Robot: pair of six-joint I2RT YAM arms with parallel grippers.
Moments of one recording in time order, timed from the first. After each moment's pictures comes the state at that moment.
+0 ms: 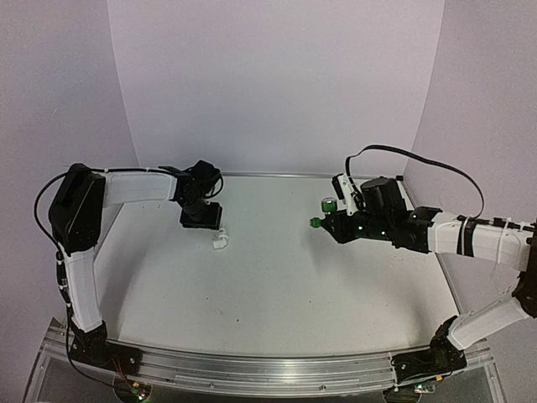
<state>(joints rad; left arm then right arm) -0.59 1.96 1.47 -0.62 -0.13 -0.44 0.70 1.36 0.90 -0.12 0.03 0.24</state>
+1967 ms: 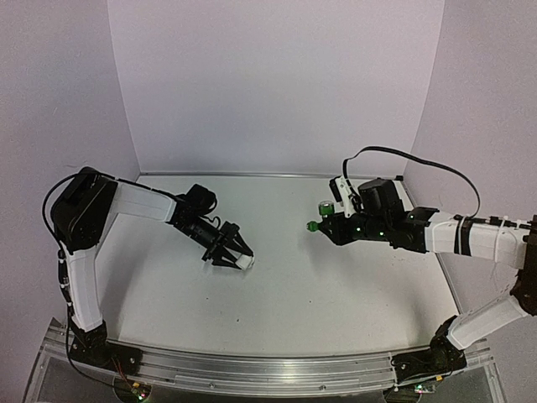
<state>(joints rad) -0.57 1.99 1.23 -0.34 1.06 -0.87 0.70 1.38 0.90 -0.12 -0.01 0.26</state>
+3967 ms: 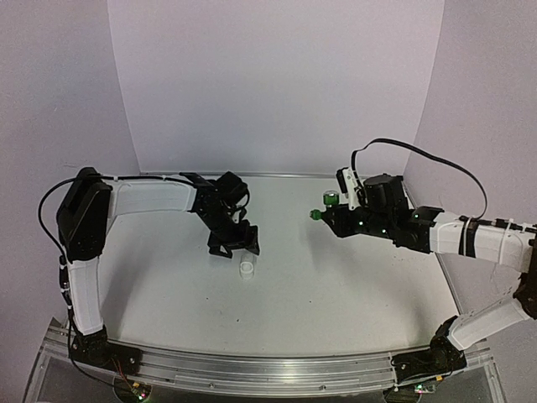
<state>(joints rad) -0.77 1.96 1.50 -0.72 0.25 -0.68 0.70 1.35 0.90 -0.07 0.06 0.30</state>
